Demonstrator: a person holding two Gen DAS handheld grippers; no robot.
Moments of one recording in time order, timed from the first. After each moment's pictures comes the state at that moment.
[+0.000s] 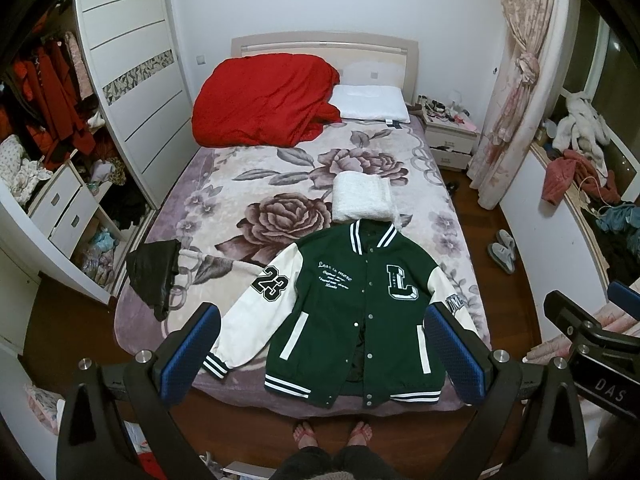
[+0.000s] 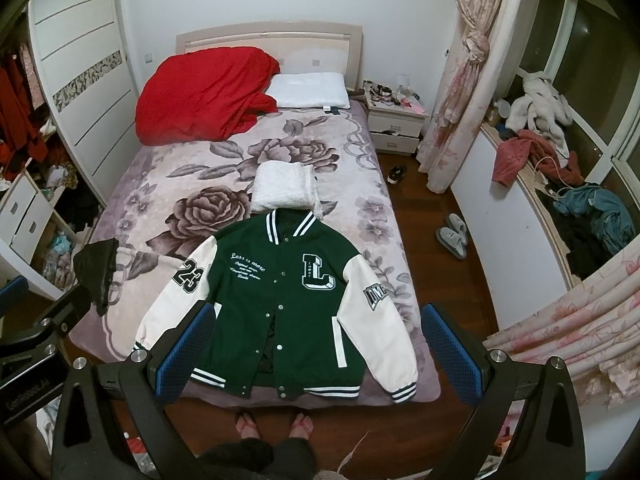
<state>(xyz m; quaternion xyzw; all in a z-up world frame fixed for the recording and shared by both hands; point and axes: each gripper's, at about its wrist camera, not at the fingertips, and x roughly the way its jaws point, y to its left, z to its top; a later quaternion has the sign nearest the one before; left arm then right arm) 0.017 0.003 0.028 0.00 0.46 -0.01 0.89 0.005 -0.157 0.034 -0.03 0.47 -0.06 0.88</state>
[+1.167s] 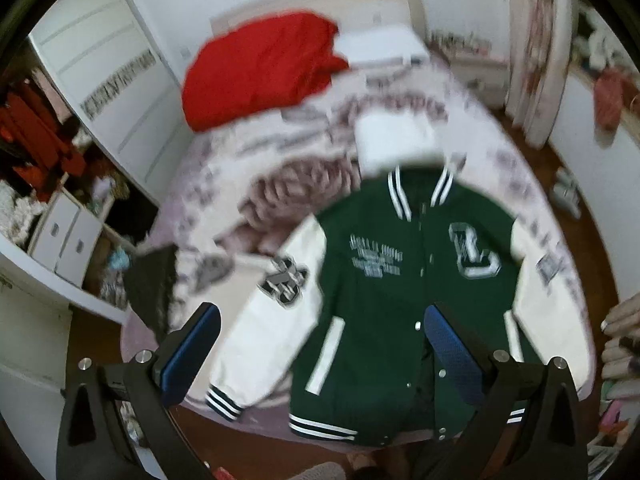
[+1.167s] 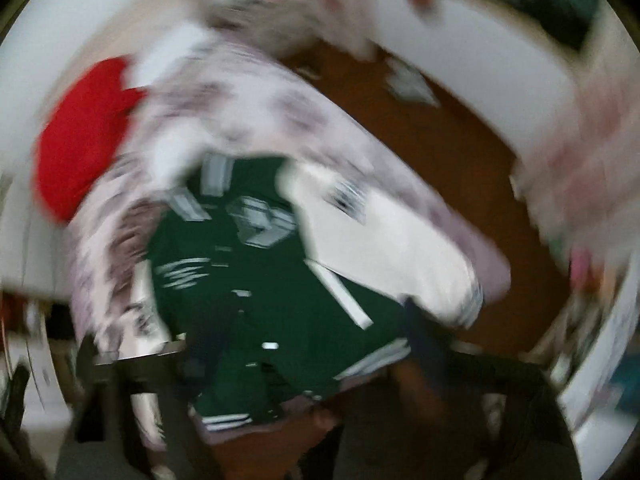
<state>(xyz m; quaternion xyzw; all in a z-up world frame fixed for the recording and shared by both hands) 0.145 -0.050 -0.230 0.11 0.50 0.04 0.86 0.044 -0.376 -0.276 0.28 0.55 -0.23 0.75</state>
